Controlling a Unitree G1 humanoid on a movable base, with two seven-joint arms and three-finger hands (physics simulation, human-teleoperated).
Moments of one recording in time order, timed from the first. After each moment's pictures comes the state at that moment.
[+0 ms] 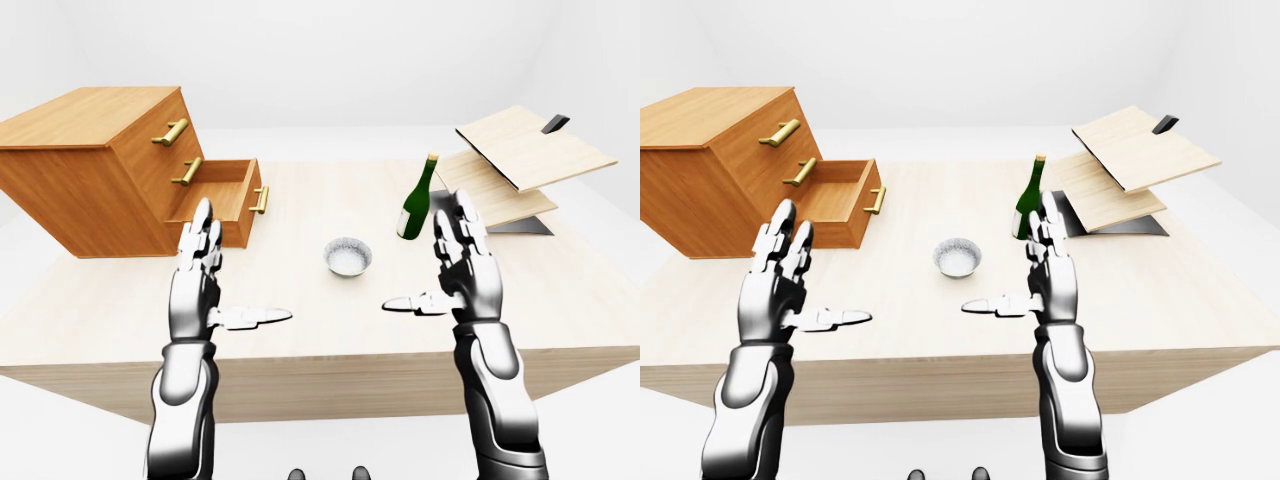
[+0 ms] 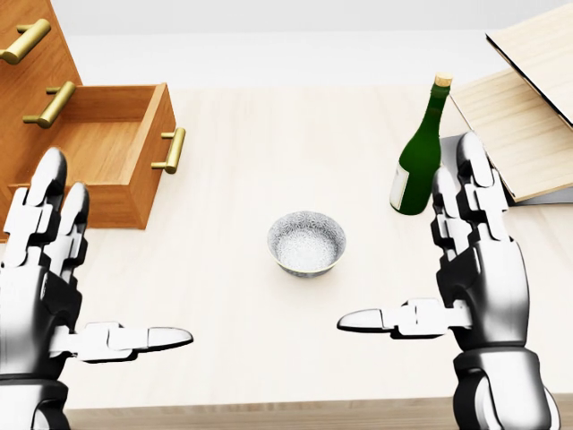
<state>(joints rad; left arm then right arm) 0.04 0.03 0.08 -0.45 0.04 0.09 -0.06 -0.02 -0.03 -0.07 -0.40 0.09 0.09 0.04</state>
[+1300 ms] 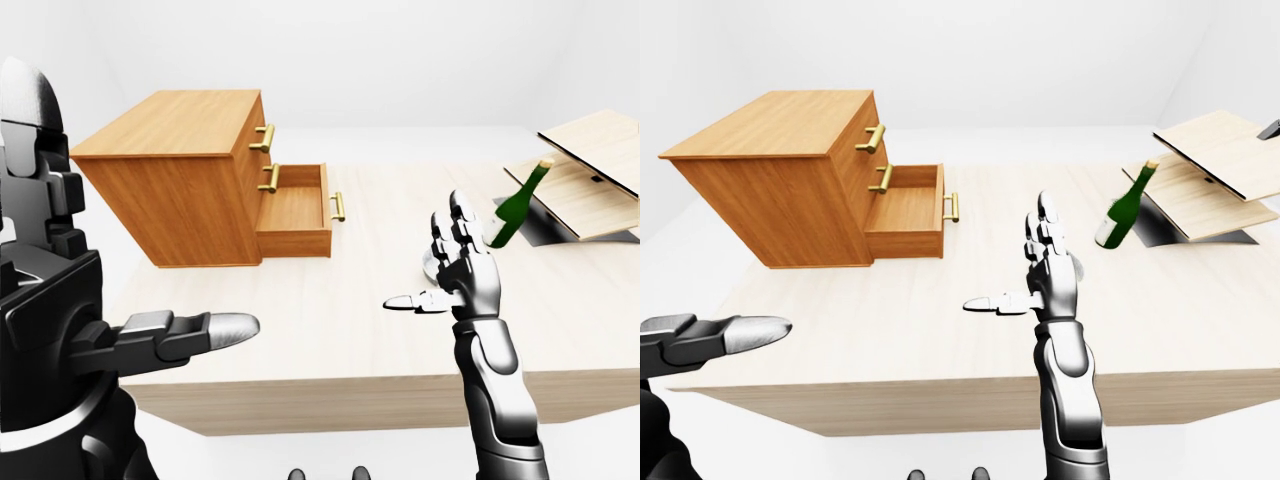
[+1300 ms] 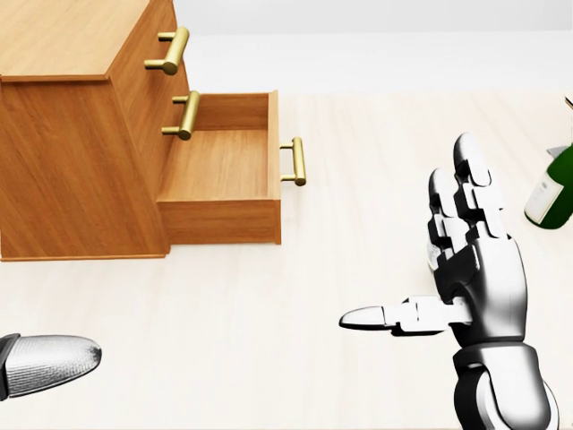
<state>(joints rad) -0.09 0.11 0.28 -1.04 0.03 0.09 -0.14 -0.04 -0.04 -0.09 -0.37 0.12 0.09 0.06</state>
